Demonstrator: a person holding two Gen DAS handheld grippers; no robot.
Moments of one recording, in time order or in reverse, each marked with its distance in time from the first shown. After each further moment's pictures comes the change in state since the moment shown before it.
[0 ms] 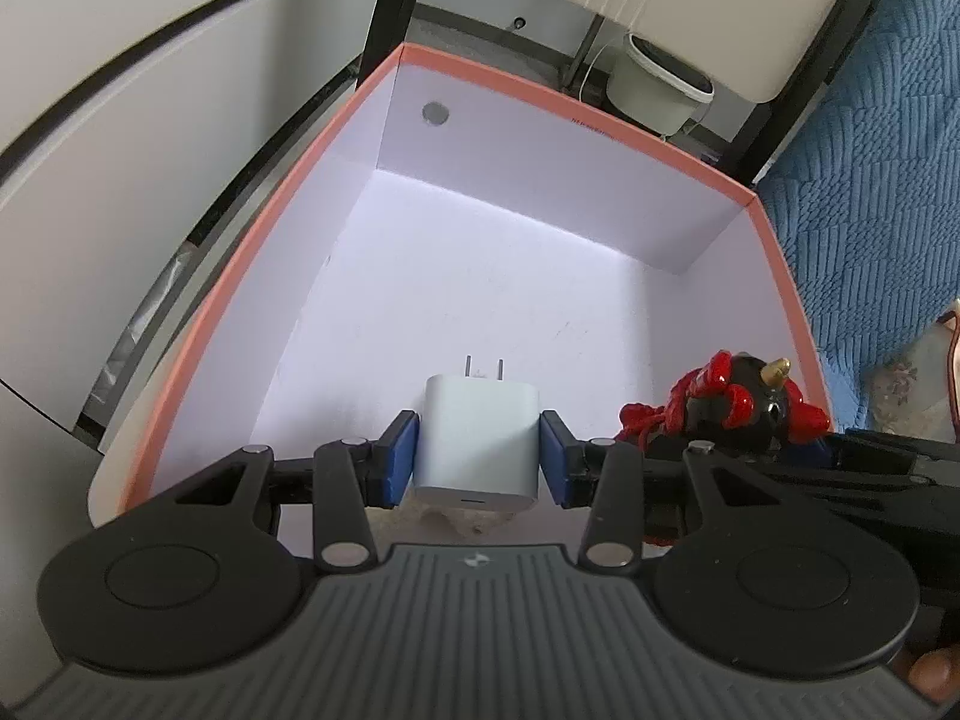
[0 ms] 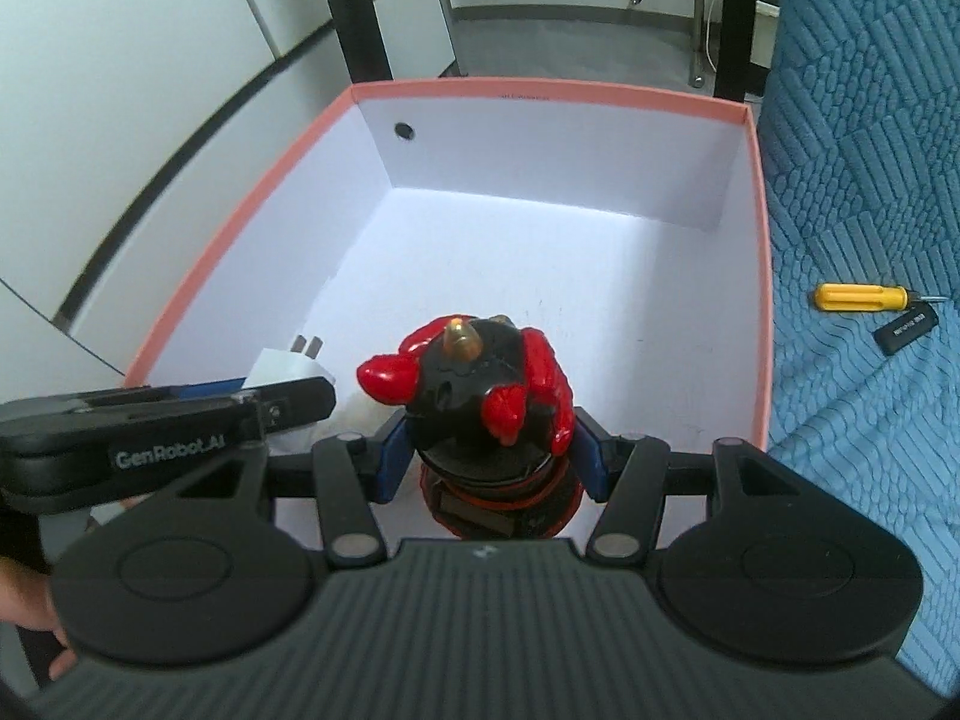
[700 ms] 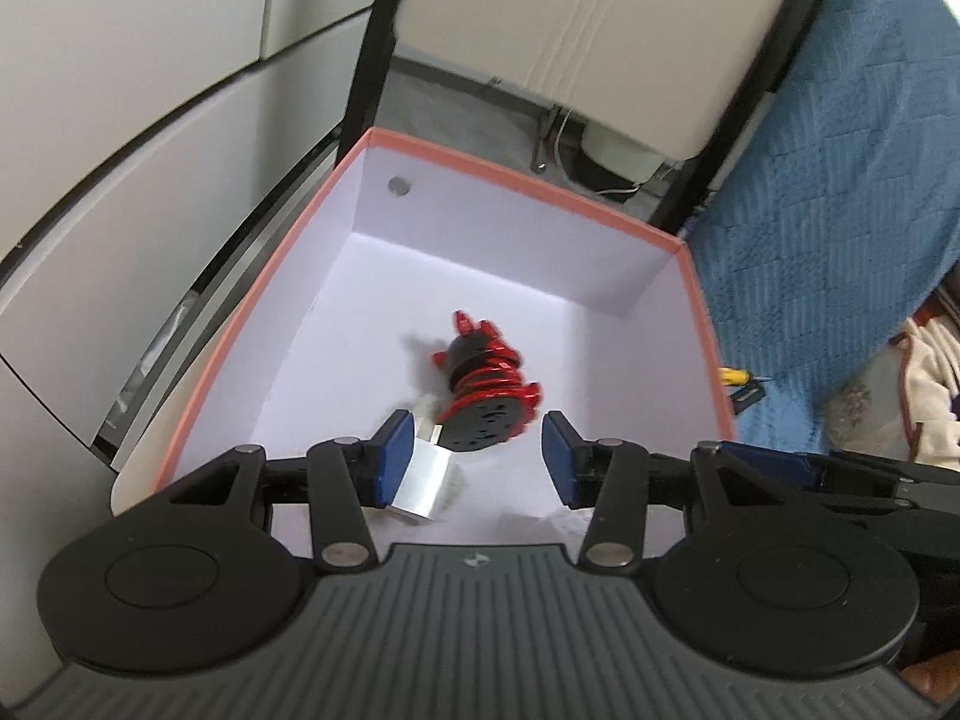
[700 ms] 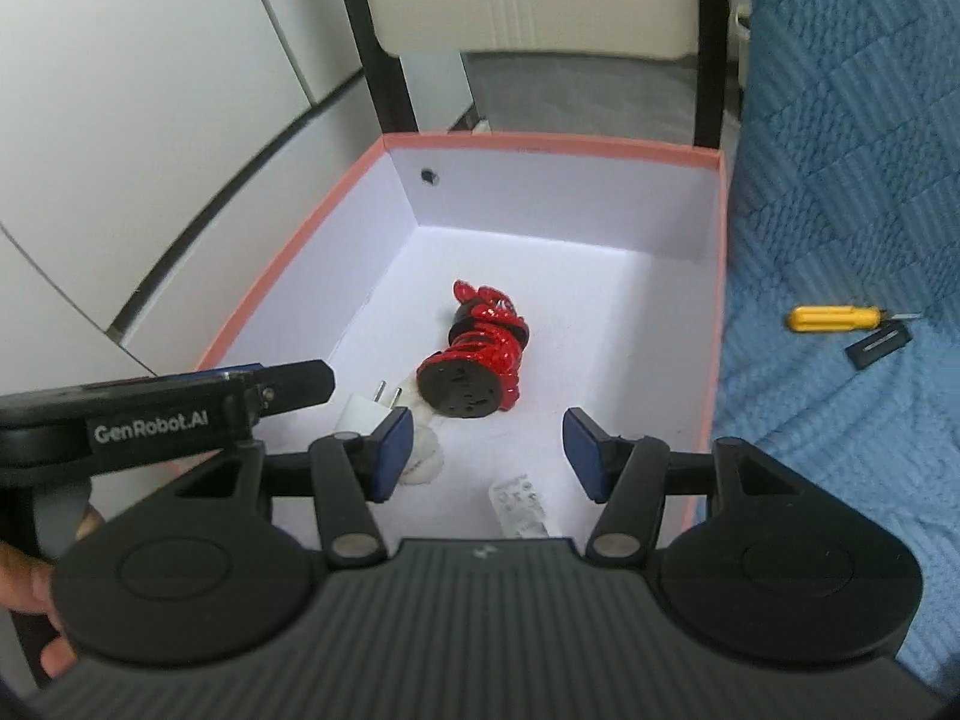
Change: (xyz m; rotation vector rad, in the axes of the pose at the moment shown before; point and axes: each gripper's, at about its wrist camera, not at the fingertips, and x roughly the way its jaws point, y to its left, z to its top) left arm -0.077 -0.039 -0.014 0.019 -0.119 -0.020; right arm -0.062 -0.004 -0.010 -0.010 -0.087 0.045
